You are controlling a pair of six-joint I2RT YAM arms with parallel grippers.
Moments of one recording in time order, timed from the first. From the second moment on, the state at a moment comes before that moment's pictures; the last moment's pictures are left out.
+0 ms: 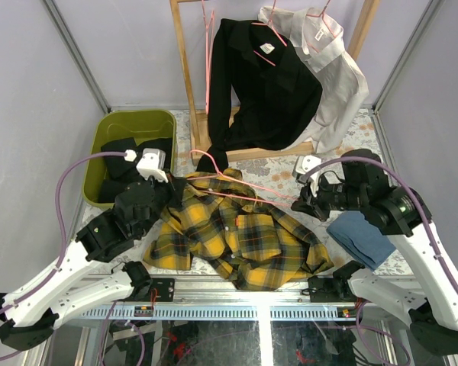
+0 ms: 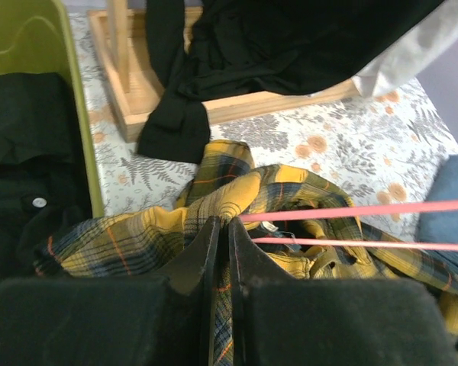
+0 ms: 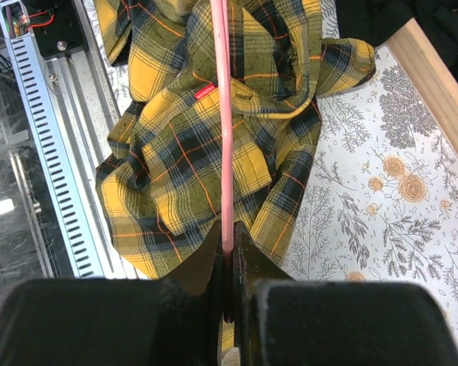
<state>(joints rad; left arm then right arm) -0.87 0.71 0.92 -0.48 -0.48 -0.42 0.53 0.92 1.28 -1.06 -0.56 -0.43</state>
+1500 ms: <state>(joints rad) -0.93 0.91 0.90 -0.38 -0.25 -0.45 0.53 0.93 1.21 -0.56 0.02 -0.08</state>
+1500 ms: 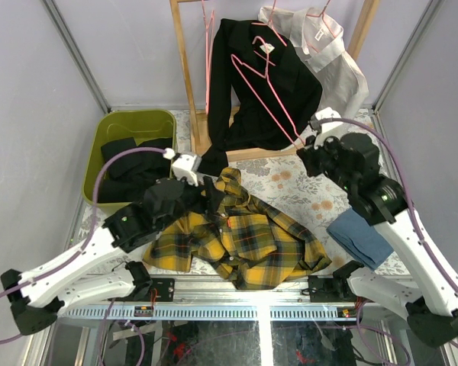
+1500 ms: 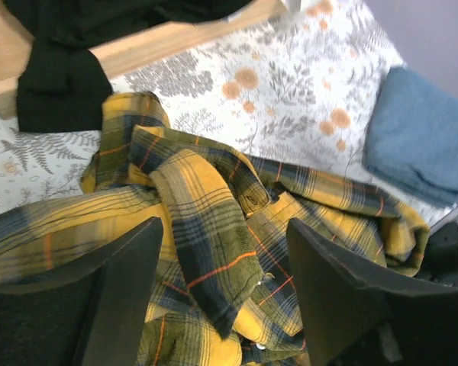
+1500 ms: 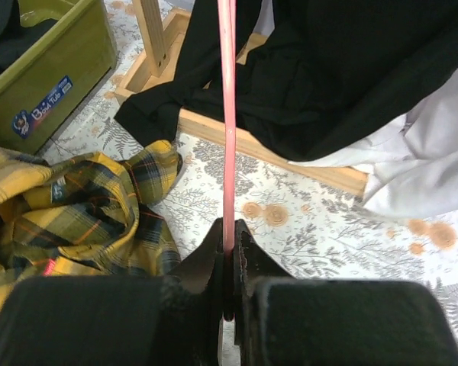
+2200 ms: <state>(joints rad) -0.93 0.68 0.87 -0.43 -0.43 -0.47 0.53 1.33 1.55 -0.43 0.02 0.31</state>
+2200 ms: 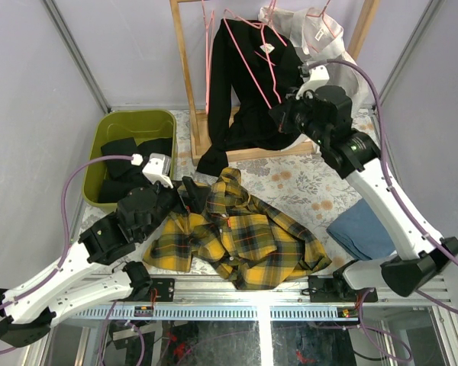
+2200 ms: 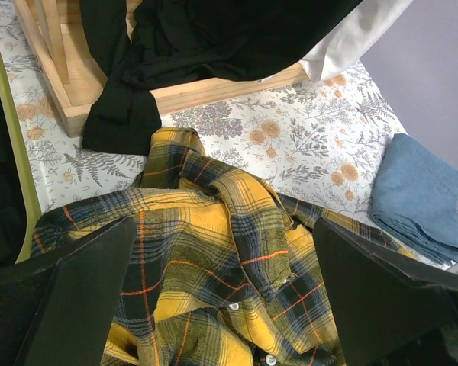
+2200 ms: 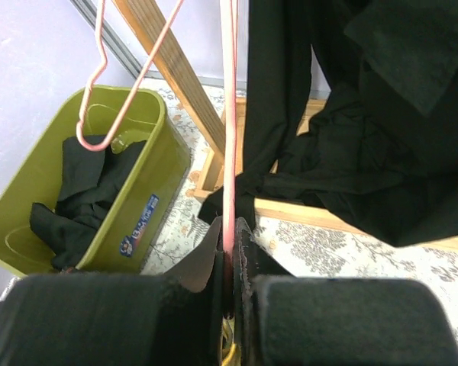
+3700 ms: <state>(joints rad) -0.93 0.75 0.87 -0.45 -0.45 -0.52 0.57 1.62 1.85 -0.70 0.04 0.16</state>
